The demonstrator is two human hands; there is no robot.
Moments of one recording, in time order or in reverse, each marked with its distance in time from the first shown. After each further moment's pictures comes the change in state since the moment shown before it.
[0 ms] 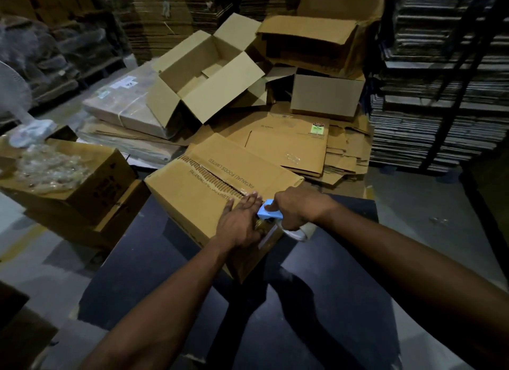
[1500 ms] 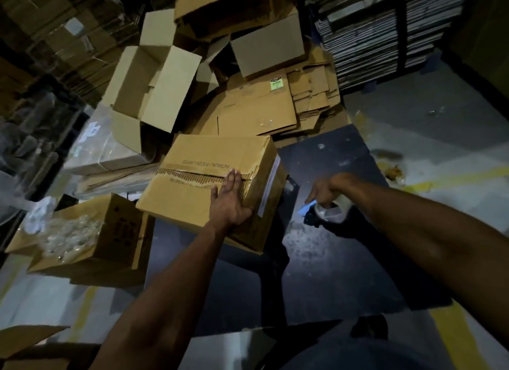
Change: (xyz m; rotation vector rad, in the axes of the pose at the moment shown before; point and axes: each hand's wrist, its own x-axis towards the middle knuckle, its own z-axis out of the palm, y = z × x) left_hand 0.001 0.002 -0.004 0.091 -0.110 -0.002; right_hand 0.001 0.077 0.183 0.402 -0.376 0.113
